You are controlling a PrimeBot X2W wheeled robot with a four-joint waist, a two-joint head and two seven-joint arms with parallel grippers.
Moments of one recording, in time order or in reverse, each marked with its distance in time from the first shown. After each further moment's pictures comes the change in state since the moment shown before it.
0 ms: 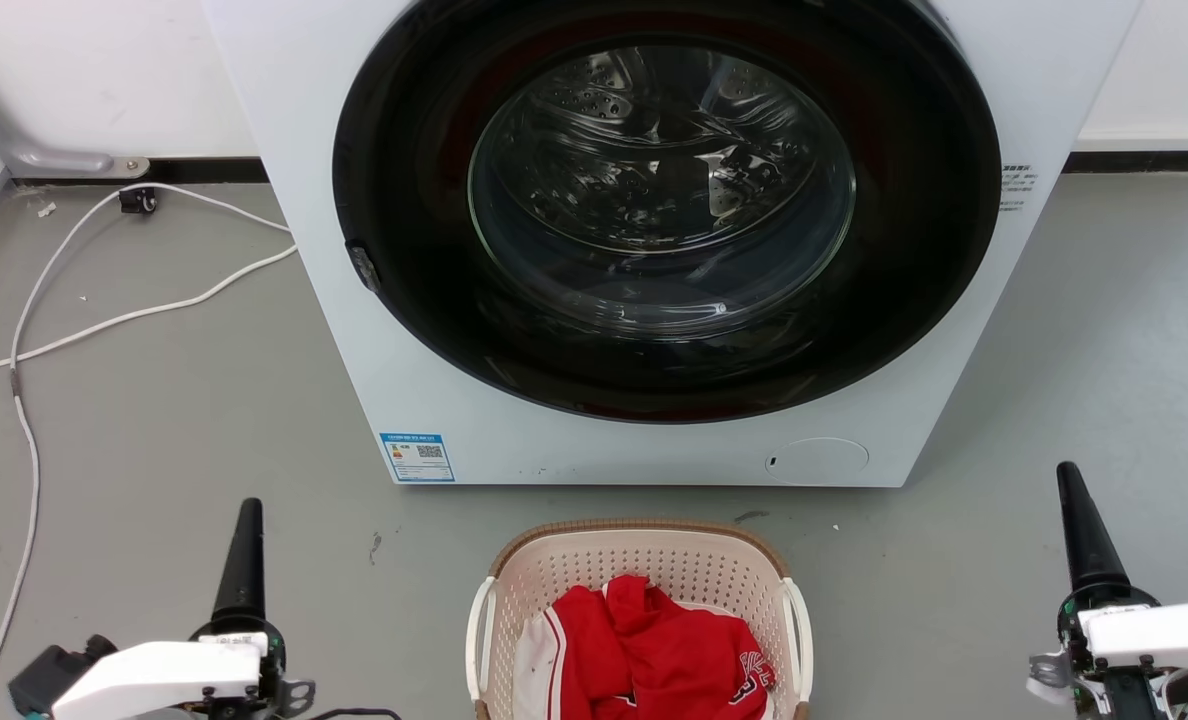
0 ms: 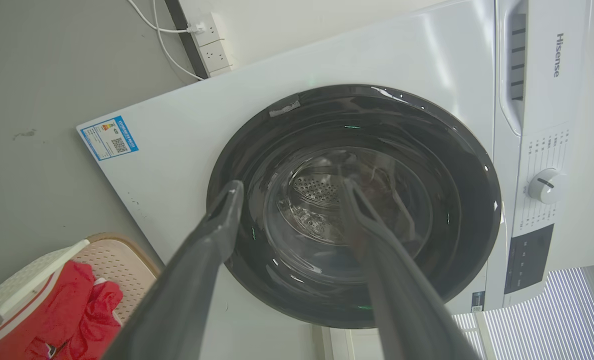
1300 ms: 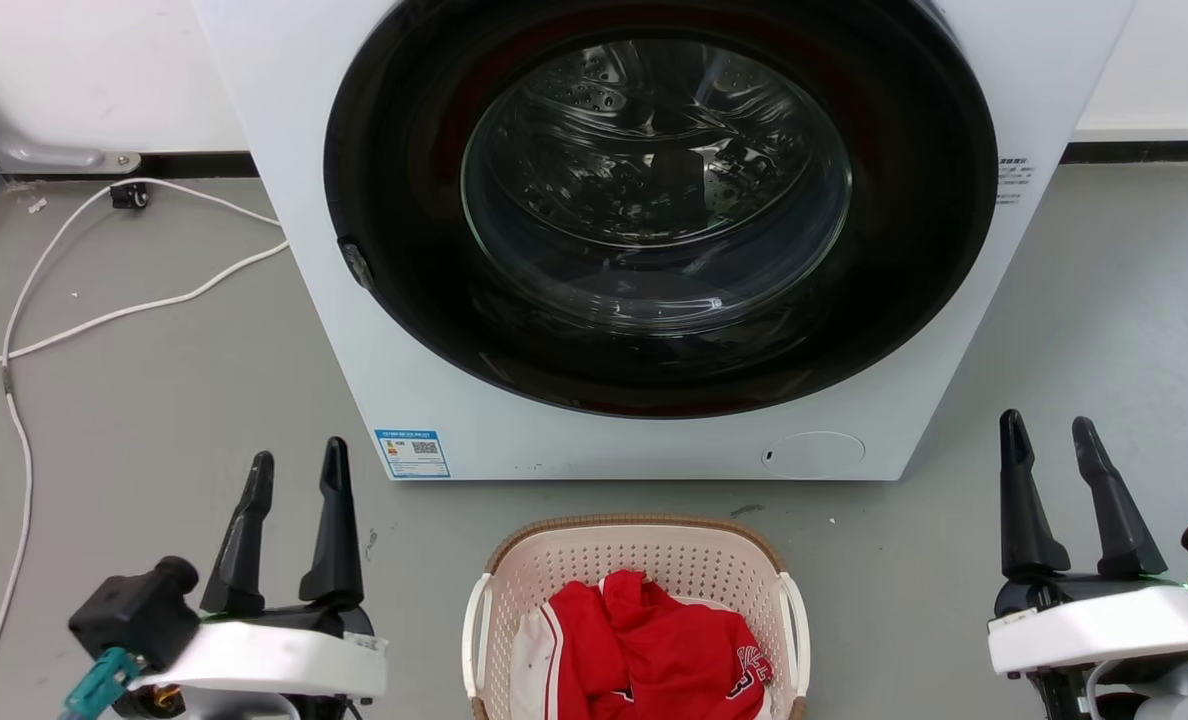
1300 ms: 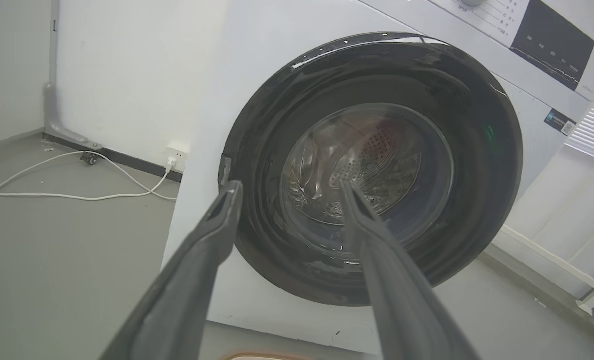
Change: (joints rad) left arm 0.061 0.013 -0.140 -0.296 0.853 0.041 -0.119; right arm 0.043 0.000 0.100 -0.256 -0.845 0.000 -0.120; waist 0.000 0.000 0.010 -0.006
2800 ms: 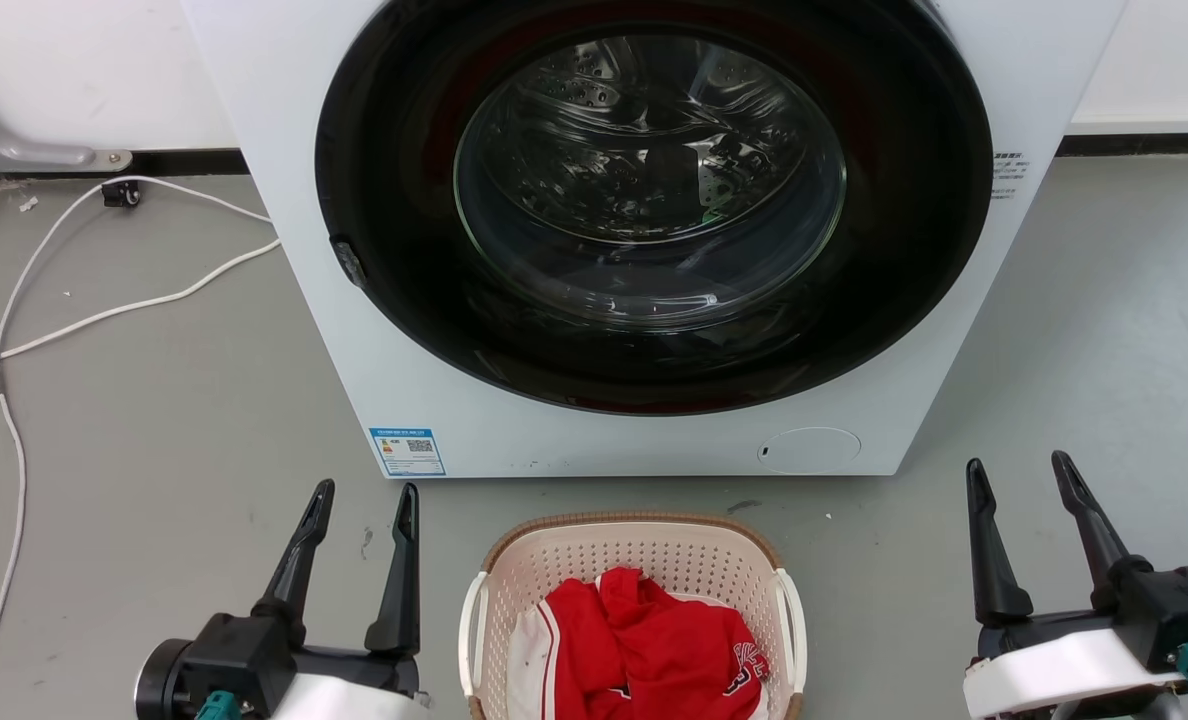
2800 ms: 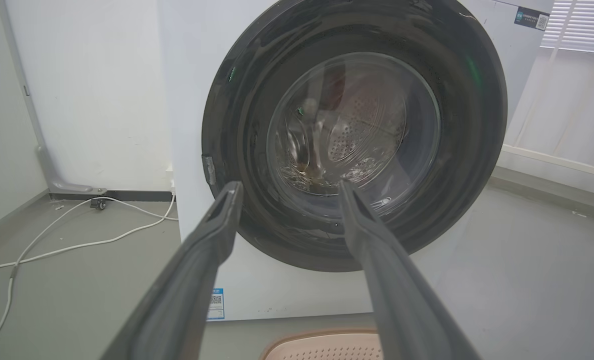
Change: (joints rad) left arm 0.047 0.025 -0.099 0.031 0.286 -0.008 -0.098; right arm 0.035 -0.001 0.004 0.068 -0.354 0.002 -0.099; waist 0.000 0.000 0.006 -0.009
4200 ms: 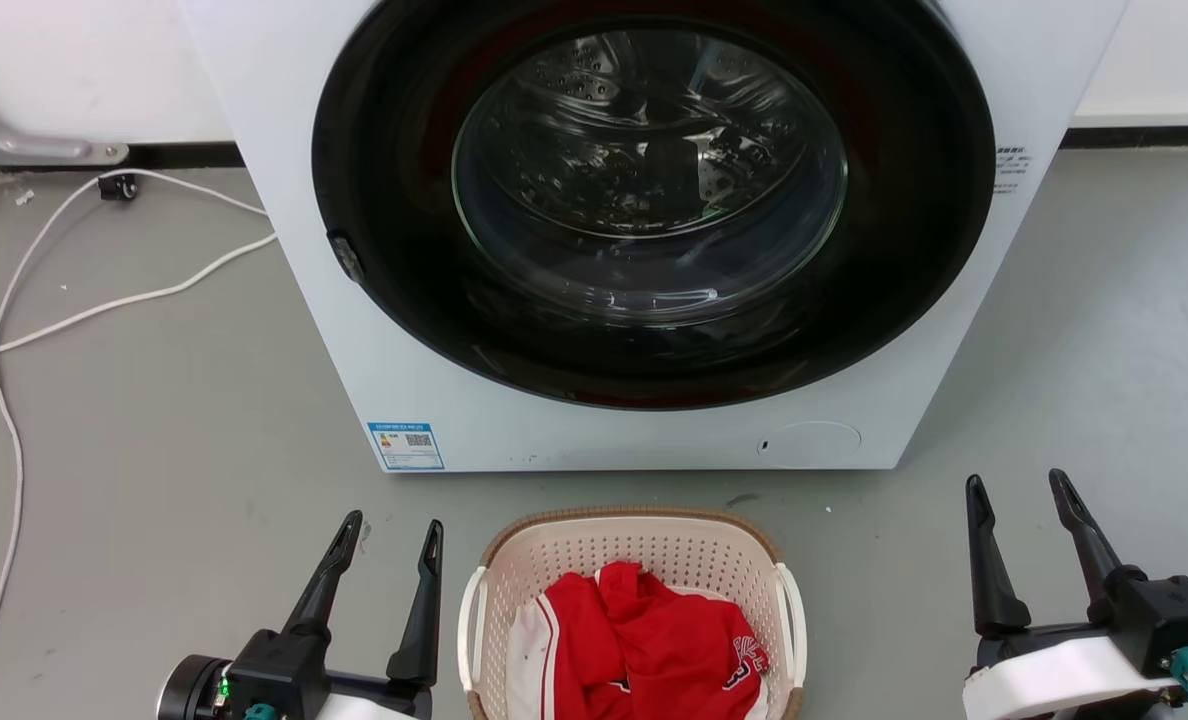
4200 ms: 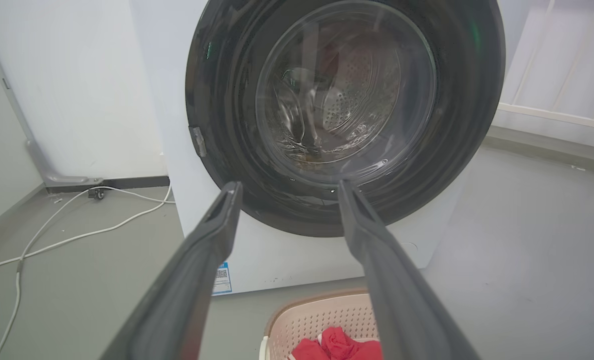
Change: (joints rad) left arm 0.013 -0.027 0.021 0.080 0.110 -0.048 -0.019; right arm -0.001 0.000 -0.009 0.061 0.016 0.000 -0.018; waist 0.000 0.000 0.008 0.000
